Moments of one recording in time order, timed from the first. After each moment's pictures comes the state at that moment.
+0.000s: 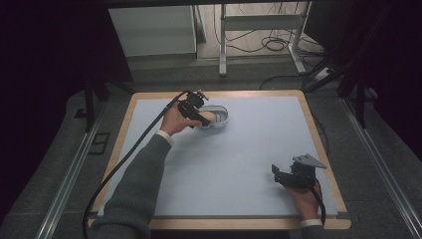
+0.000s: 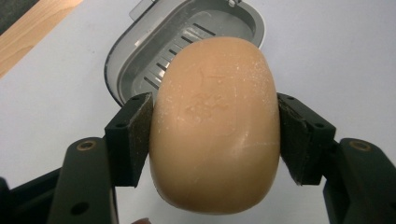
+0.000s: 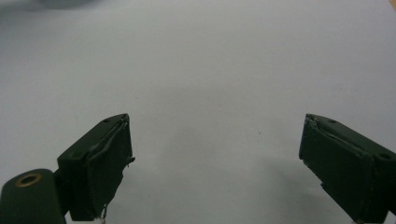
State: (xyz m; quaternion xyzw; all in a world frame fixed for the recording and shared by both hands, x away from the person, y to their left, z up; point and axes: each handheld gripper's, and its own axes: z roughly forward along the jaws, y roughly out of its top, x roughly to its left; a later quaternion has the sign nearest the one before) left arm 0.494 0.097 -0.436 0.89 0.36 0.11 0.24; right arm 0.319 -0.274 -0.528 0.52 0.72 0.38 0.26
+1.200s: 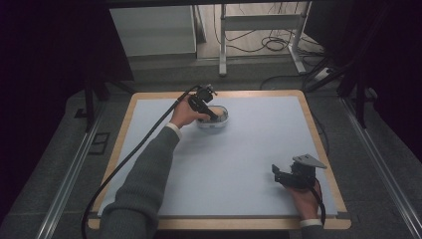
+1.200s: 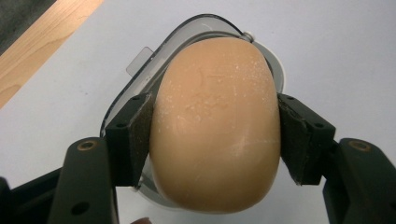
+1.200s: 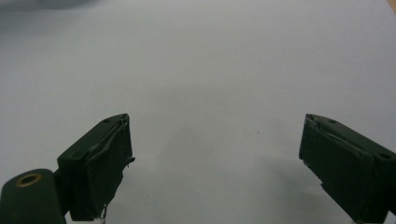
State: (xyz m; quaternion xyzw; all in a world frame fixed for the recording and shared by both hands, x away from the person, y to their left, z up) left arm 0.535 0.074 -0.448 0.91 0.34 0.10 0.24; right arm 0.319 -0.274 -0.528 0.52 0.72 0.38 0.26
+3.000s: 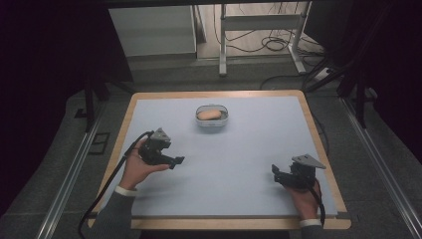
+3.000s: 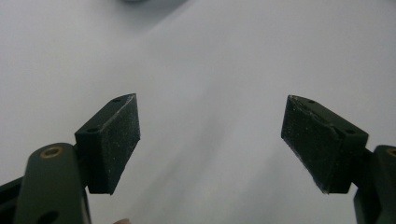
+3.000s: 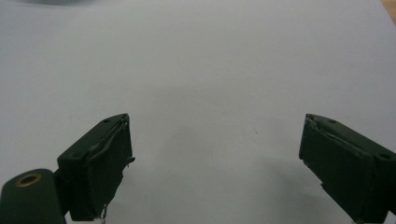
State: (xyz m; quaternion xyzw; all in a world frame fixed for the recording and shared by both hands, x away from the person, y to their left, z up) left arm 0.342 0.190 -0.475 0.86 0.37 0.12 0.34; right arm 0.318 -0.272 -0.529 0.52 0.72 0.37 0.27
